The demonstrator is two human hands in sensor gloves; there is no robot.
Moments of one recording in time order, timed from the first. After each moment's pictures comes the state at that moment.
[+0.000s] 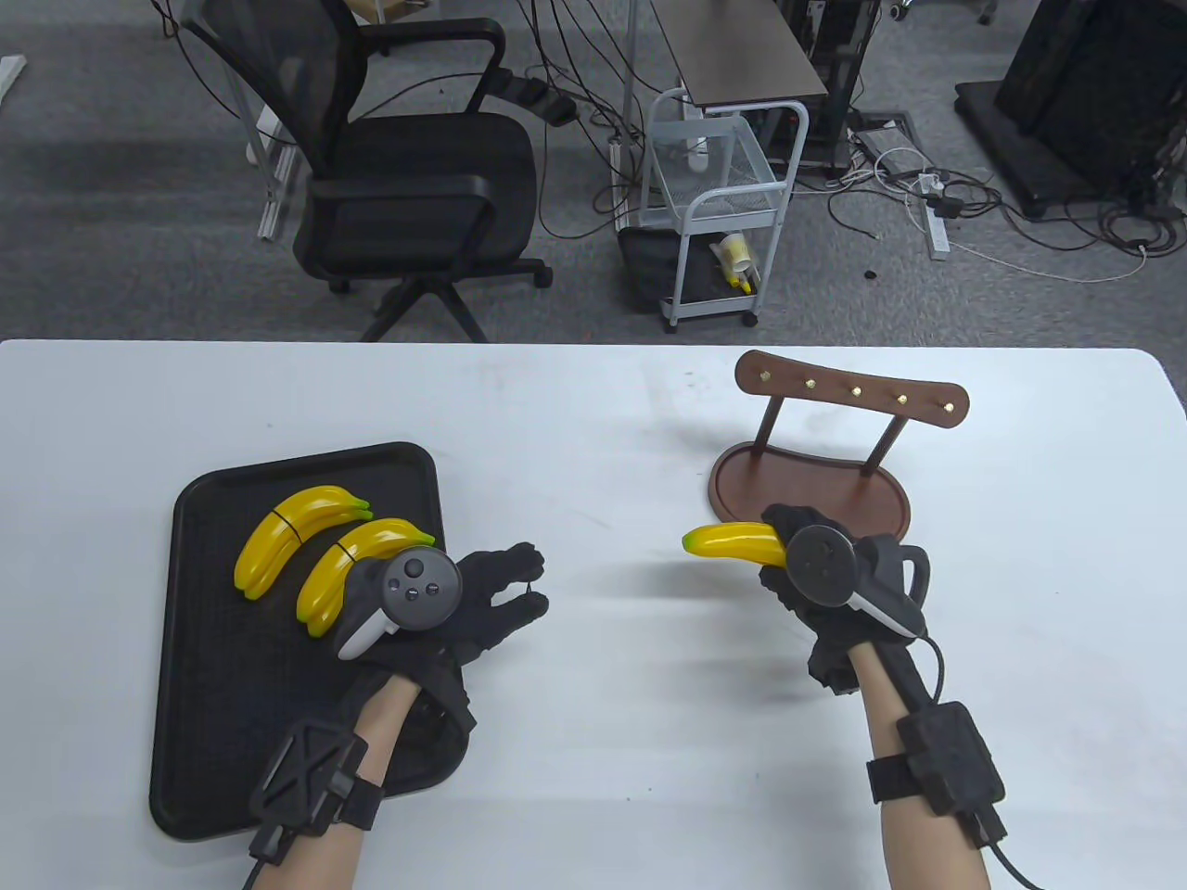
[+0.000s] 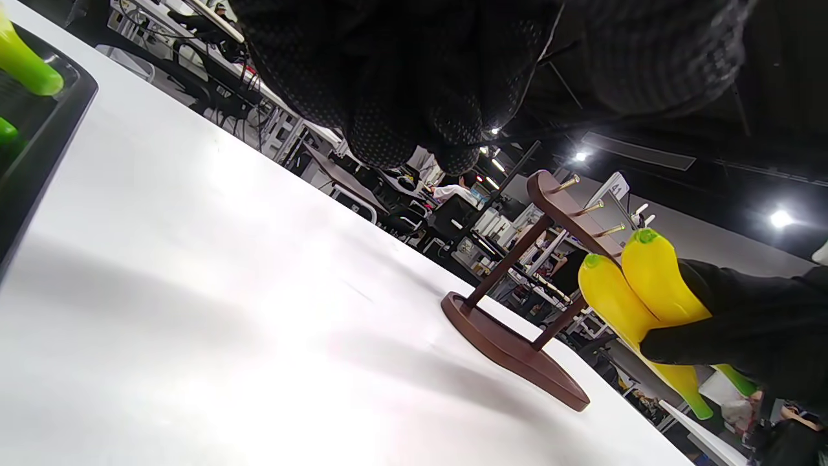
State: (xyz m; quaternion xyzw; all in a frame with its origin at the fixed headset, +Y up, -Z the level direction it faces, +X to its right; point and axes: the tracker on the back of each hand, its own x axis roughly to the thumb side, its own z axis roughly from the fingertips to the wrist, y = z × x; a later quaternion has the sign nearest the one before) left_hand -0.176 -0.735 -0.308 -0.07 -0.21 0.32 0.92; right_hand 0.202 -0.700 -0.342 0.13 -0.06 0.99 0.07
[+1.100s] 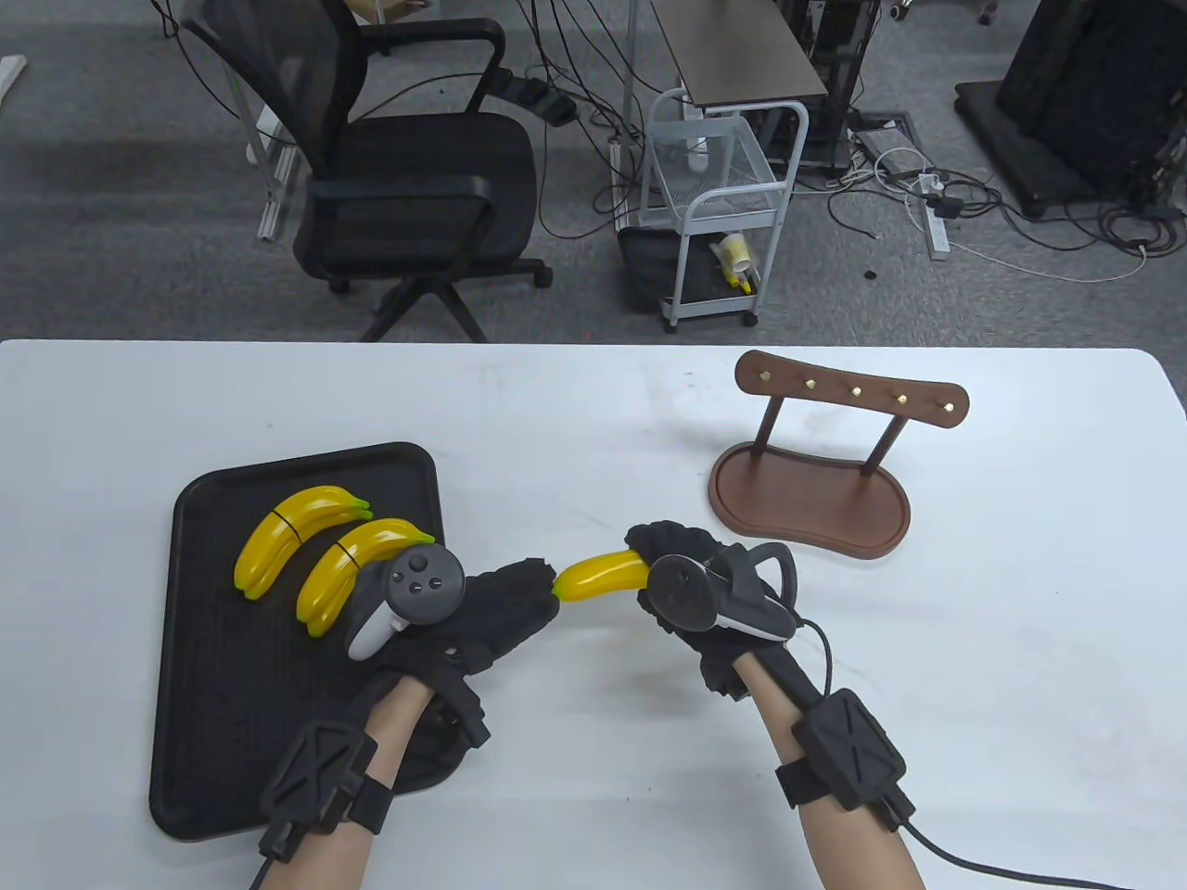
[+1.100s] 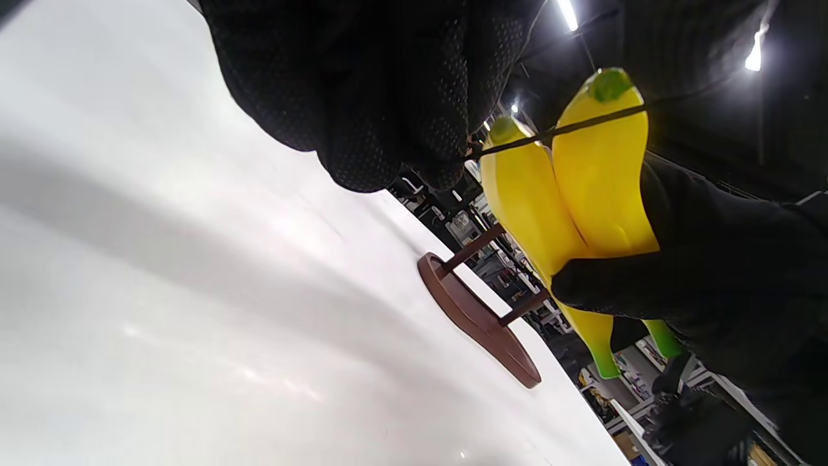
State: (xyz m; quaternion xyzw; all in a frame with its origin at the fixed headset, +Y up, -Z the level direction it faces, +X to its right) left_hand -0.165 -0.748 -0.308 -0.14 -0.21 0.40 0.88; right_hand 0.089 -0.702 -0.324 0.25 -0.06 0.96 0.04
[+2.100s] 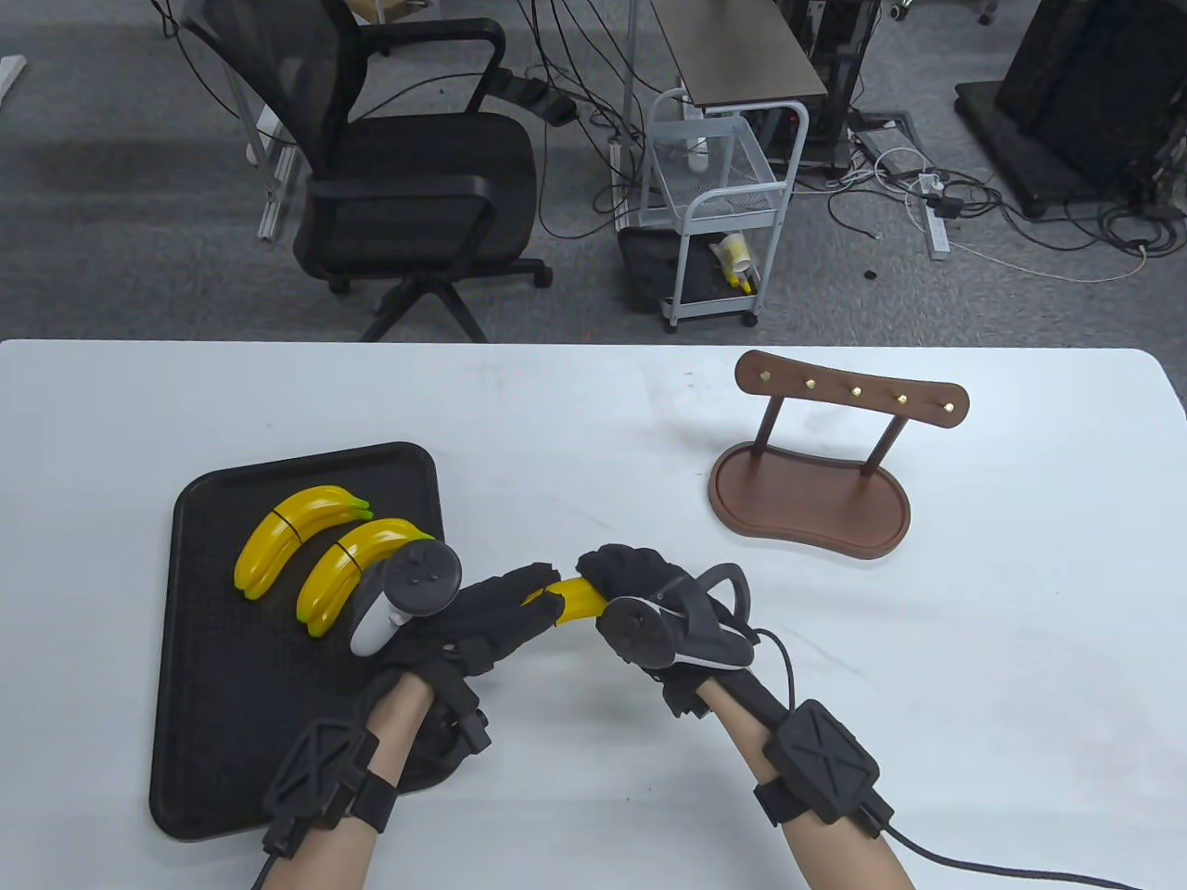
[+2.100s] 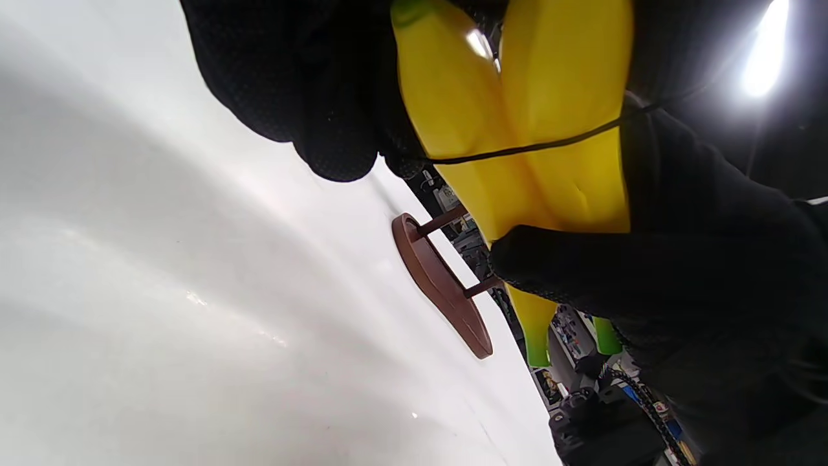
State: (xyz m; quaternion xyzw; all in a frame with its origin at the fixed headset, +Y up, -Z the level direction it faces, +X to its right) left_hand -0.163 -0.754 -0.309 -0.20 -0.22 0.46 0.84; right_hand 0.052 -0.705 -0.298 0.31 -0.09 0.94 0.04
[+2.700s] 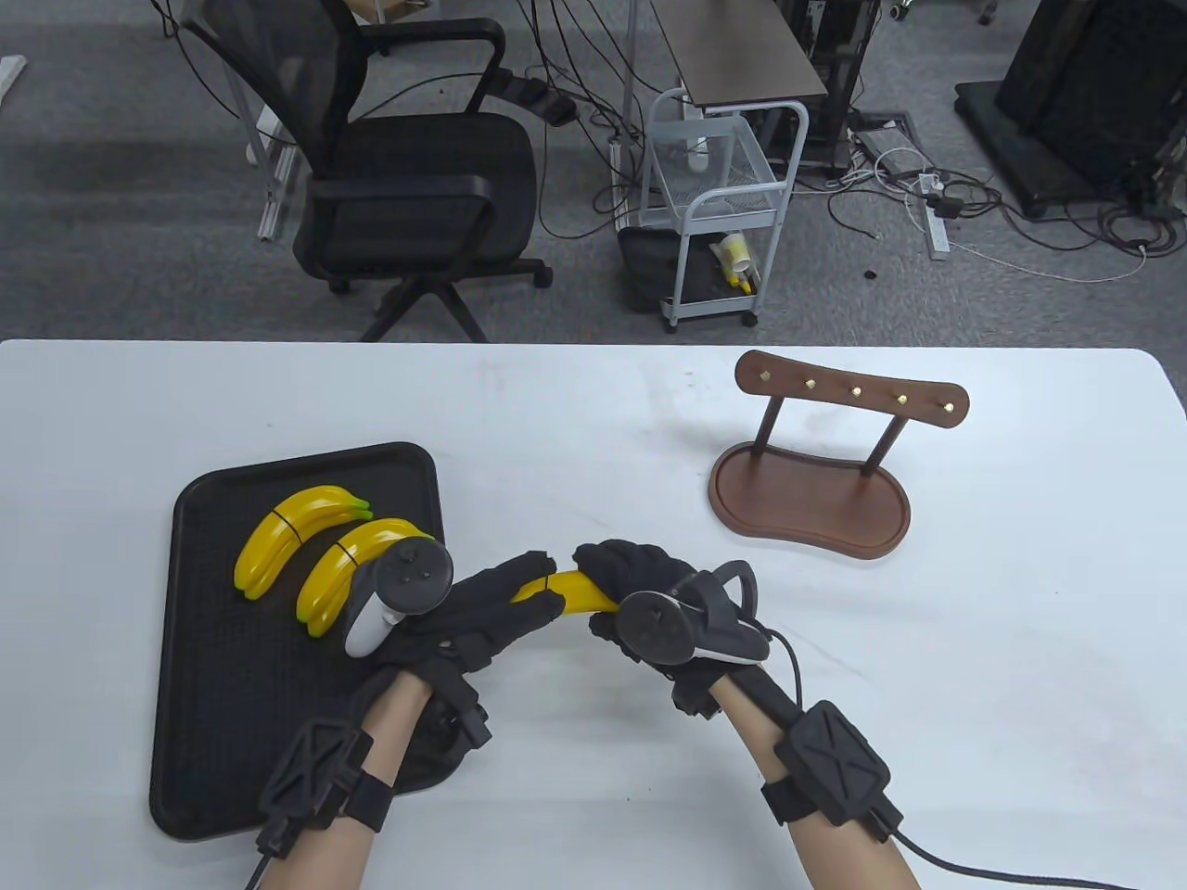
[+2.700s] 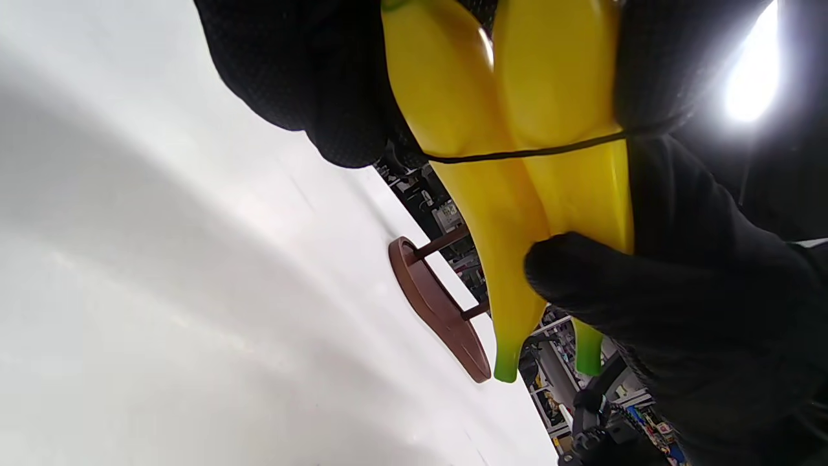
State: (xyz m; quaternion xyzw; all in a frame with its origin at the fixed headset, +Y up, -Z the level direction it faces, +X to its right) left_hand -0.170 -0.746 -0.310 -0.16 -0.21 0.46 0.85; right_hand 0.067 -0.698 -0.302 0.32 -0.07 0.94 0.10
